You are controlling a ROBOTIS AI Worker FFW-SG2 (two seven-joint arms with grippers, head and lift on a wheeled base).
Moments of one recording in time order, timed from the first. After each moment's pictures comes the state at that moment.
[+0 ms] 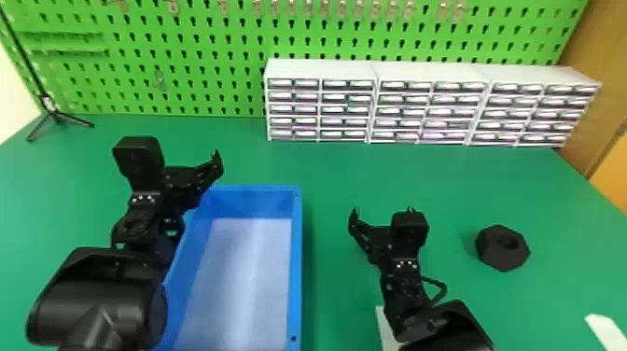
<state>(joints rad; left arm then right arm) -0.10 0.09 -0.04 -1.67 0.10 0.15 0.05 -0.17 -0.05 0.33 -1.17 -0.08 -0.27 -0.33</state>
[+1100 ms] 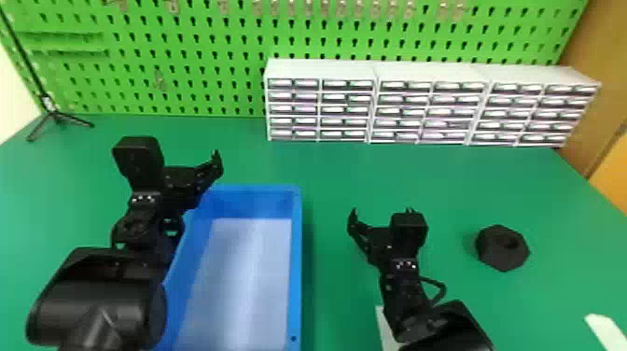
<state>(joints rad) -0.10 0.09 -0.04 -1.67 0.10 0.15 0.05 -0.17 -0.05 0.34 -1.17 -0.08 -0.27 -0.33</state>
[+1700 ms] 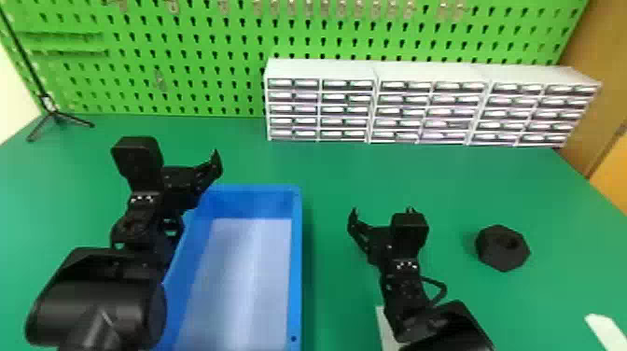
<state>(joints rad) -0.10 0.09 -0.03 -1.67 0.11 0.15 0.05 -0.17 -0.05 0.34 -1.17 -0.08 -0.28 -0.32</state>
